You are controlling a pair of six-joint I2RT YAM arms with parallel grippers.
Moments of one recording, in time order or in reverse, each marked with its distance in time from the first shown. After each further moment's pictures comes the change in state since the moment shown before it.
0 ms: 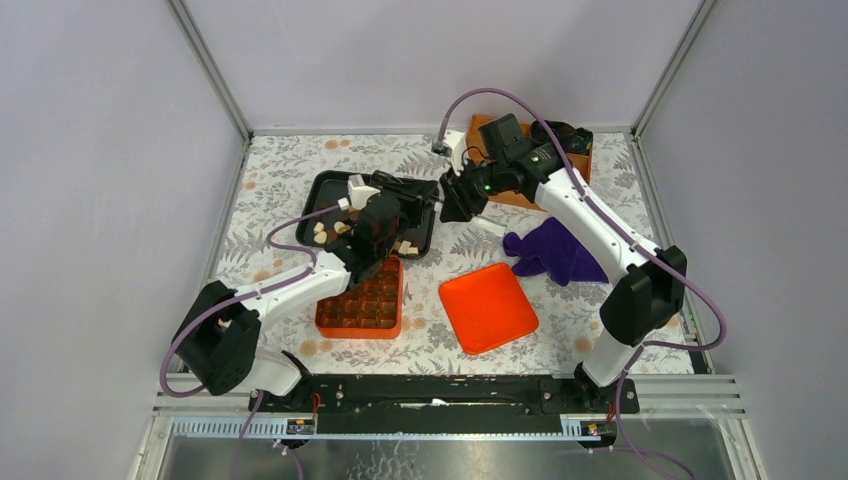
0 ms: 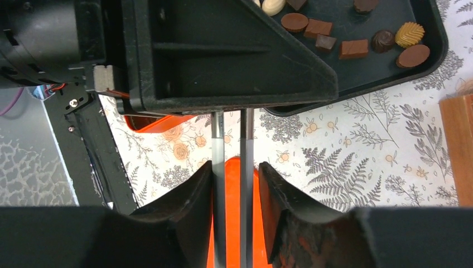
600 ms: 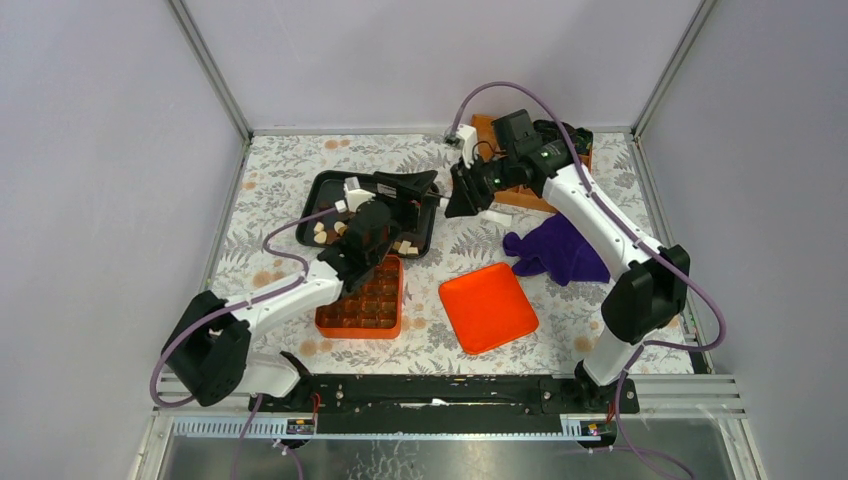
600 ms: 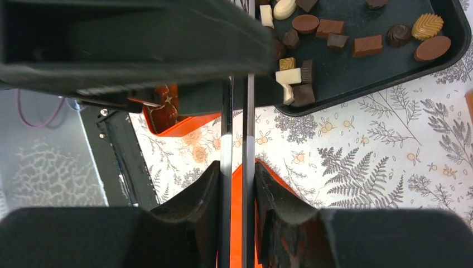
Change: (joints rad) left arm 0.002 -0.048 -0.066 0.084 0.040 -0.004; right arm -0.043 0.004 -0.002 -0.002 -0.092 0.052
